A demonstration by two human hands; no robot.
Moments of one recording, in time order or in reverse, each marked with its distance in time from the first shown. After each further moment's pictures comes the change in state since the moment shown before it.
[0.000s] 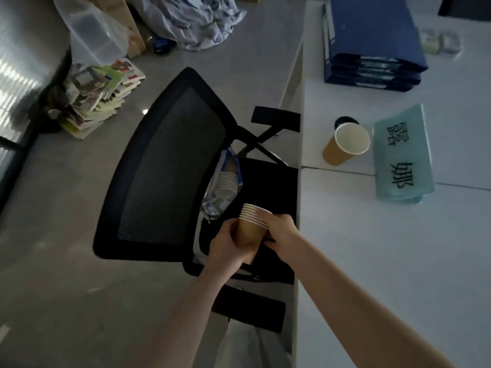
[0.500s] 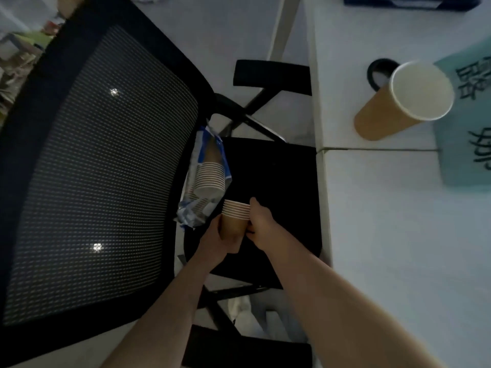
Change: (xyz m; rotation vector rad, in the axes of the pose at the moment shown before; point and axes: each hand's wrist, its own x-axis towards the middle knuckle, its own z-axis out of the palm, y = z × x) left_hand 0.170 -0.100 0.018 0.120 -0.202 -0.131; right_hand 0.180 0.026 0.059 0.206 0.062 0.181
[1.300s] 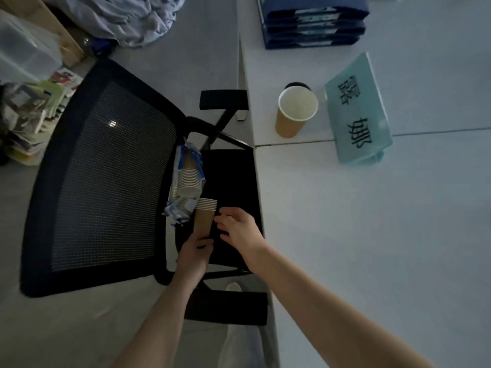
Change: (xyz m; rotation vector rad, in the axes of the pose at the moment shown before) left_hand -0.122 0.035 0.024 -0.132 0.227 -0.061; right_hand -0.162 0.021 -0.075 -0.182 -0.217 -0.337
